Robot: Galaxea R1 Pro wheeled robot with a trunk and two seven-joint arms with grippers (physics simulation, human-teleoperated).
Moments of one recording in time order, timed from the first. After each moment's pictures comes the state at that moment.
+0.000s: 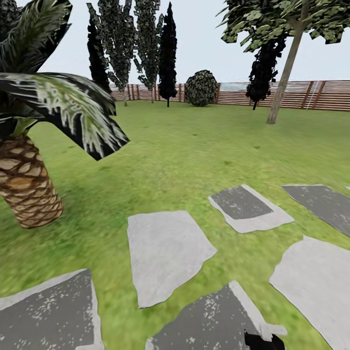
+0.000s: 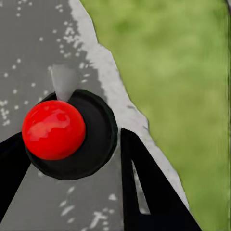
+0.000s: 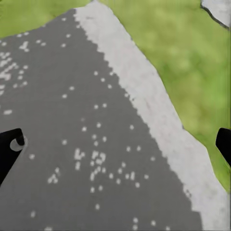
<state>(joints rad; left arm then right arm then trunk) -0.33 0.08 0.14 -0.10 -0.10 -0.41 0.11 -0.46 -0.08 0.07 -0.04 -0.14 -0.36 -0.11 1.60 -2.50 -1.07</state>
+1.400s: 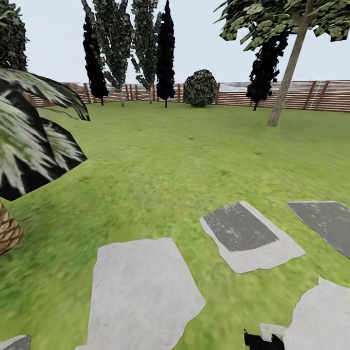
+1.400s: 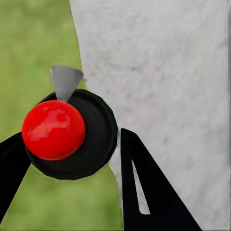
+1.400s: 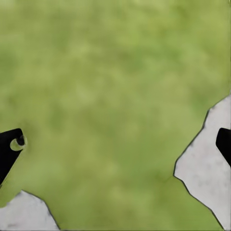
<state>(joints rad) -0.33 0.08 0.14 -0.10 -0.10 -0.40 0.11 -0.46 -0.08 0.07 -0.03 -0.14 -0.36 -0.11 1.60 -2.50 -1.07</state>
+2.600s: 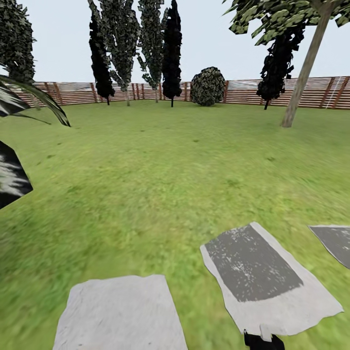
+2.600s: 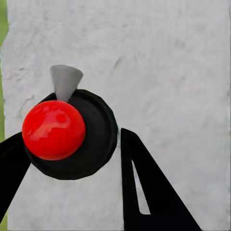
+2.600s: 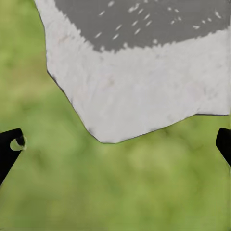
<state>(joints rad) -0.33 0.08 0.14 -0.10 -0.10 -0.40 0.11 -0.46 -0.08 0.07 -0.03 -0.14 -0.36 -0.11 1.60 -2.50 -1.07</state>
